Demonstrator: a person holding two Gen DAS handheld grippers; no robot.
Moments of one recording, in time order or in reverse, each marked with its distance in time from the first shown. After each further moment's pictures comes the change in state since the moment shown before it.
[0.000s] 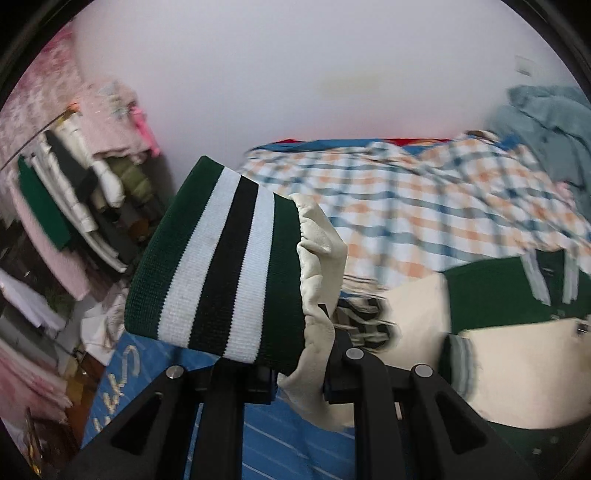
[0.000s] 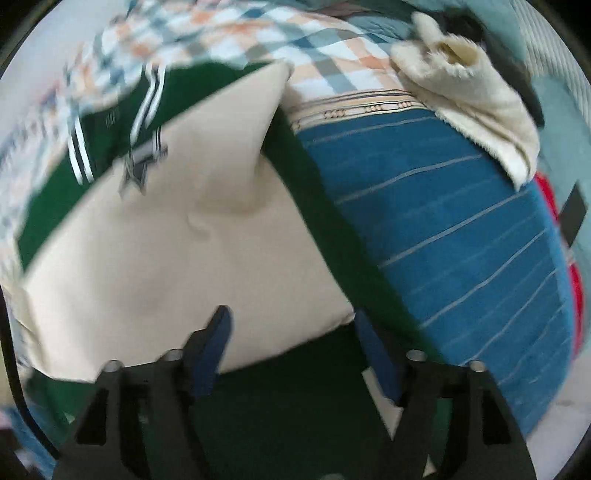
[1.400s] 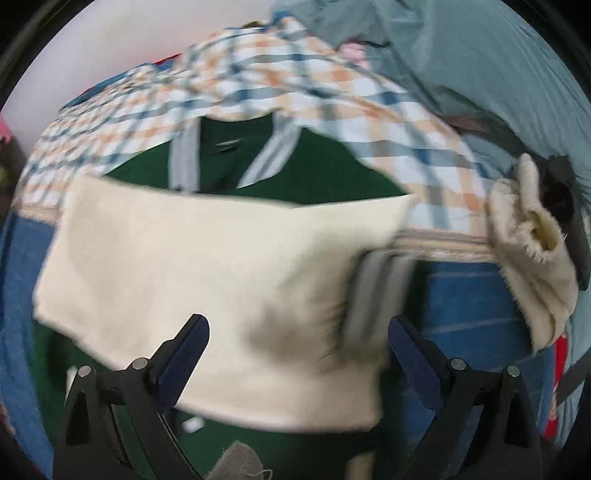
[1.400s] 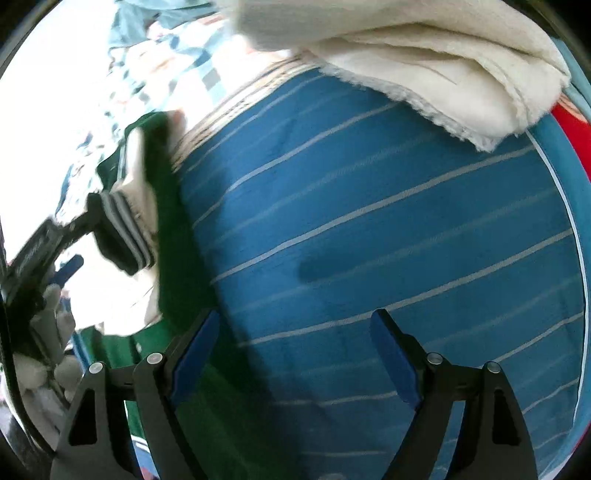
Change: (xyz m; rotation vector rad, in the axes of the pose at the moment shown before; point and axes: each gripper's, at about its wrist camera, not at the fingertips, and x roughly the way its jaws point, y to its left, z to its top) left arm -0.084 -0.414 -0.087 0.136 0.356 -0.388; right arm 0.063 -0.239 0.047 0.056 0.165 0.502
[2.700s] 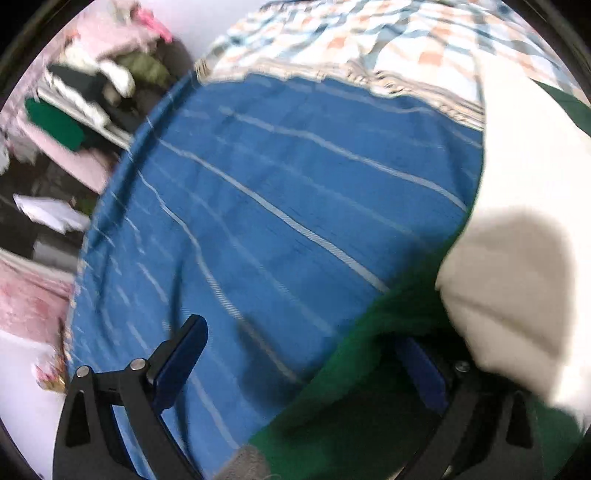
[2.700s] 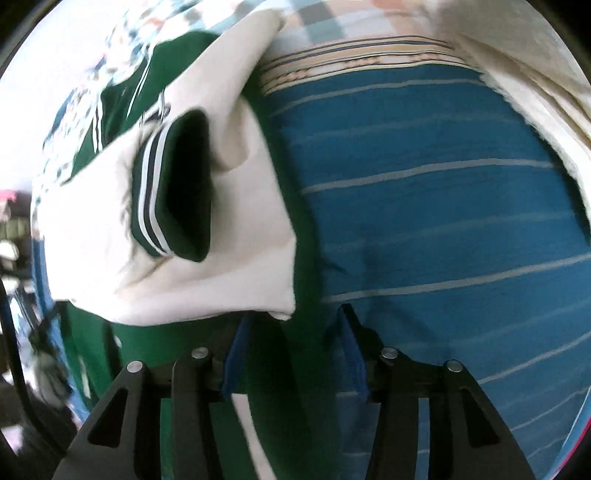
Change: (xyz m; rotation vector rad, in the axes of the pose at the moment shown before) left arm 0.101 0.368 -0.063 -0.379 0.142 0.562; right arm 0.083 0.116 0.009 -0.242 0.090 -0.144
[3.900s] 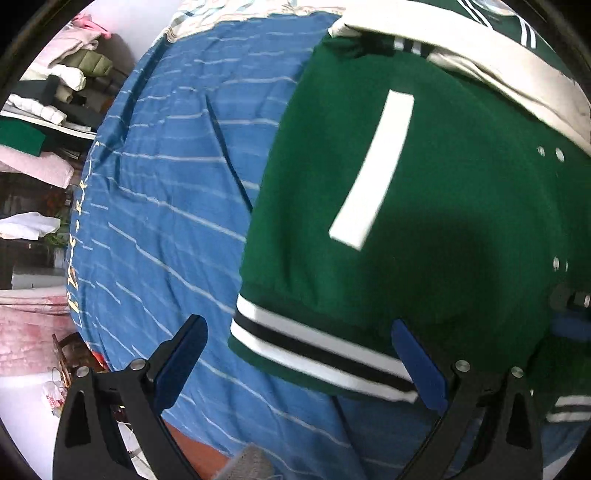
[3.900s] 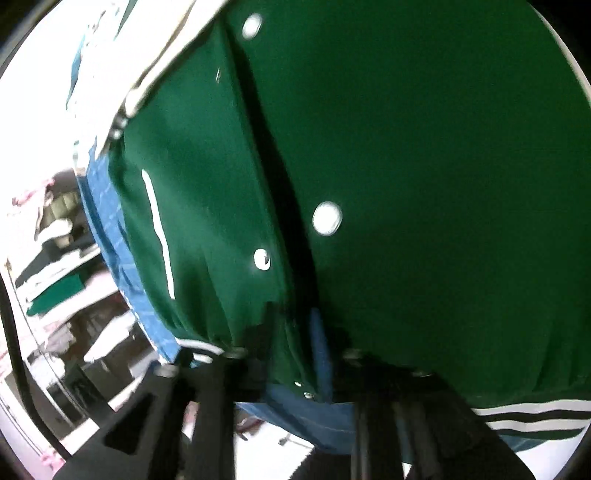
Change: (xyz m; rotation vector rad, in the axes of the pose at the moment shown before) left arm -0.109 0.072 -0.208 0.275 0.120 -0.150; right arm 0.070 0.209 -0.169 0.199 0.388 0.349
